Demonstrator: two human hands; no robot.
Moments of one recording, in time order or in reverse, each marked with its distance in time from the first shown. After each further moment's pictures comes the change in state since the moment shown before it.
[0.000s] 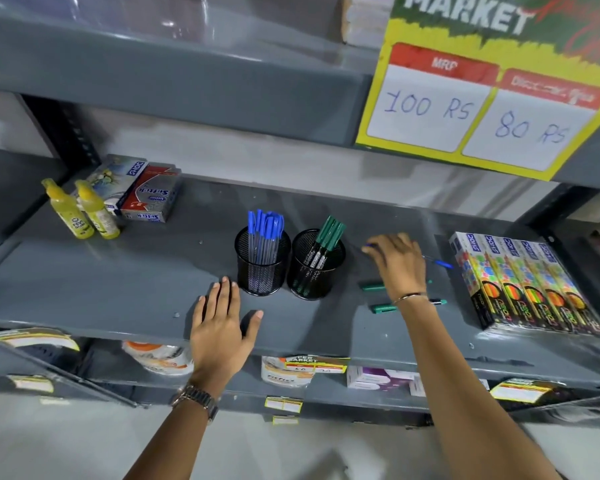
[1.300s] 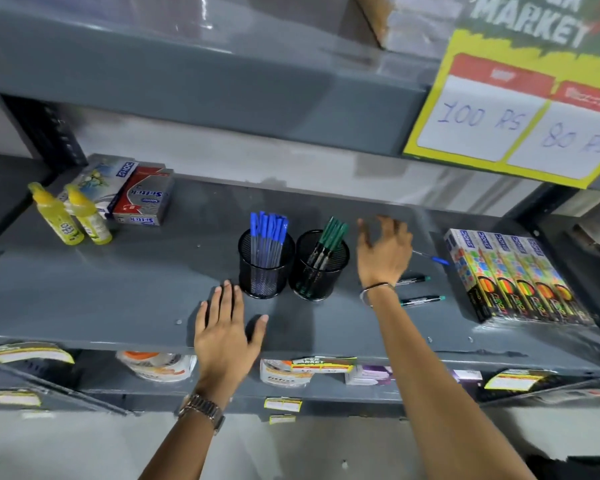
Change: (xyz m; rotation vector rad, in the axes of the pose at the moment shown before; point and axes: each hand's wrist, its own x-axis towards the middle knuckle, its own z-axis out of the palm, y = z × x) left_hand 0.001 -0.004 0.003 -0.031 -0.013 0.022; right_hand 0.019 -0.055 0.012 0.119 0.223 0.500
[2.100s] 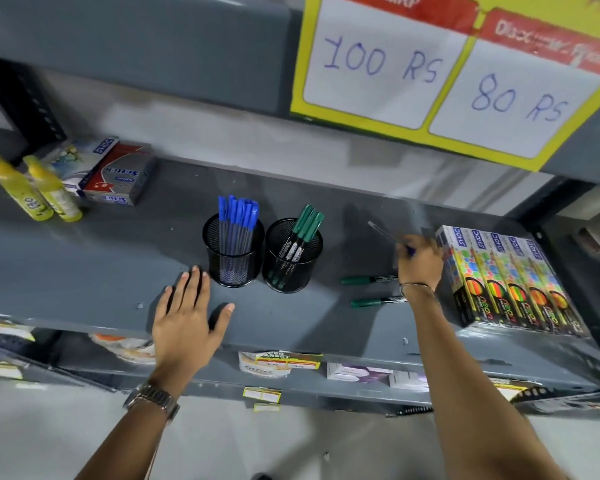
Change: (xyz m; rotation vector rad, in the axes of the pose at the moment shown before) left_hand 0.000 0.004 0.005 0.055 0.054 -0.043; right_hand 0.051 0.136 -0.004 -0.078 -0.212 0.074
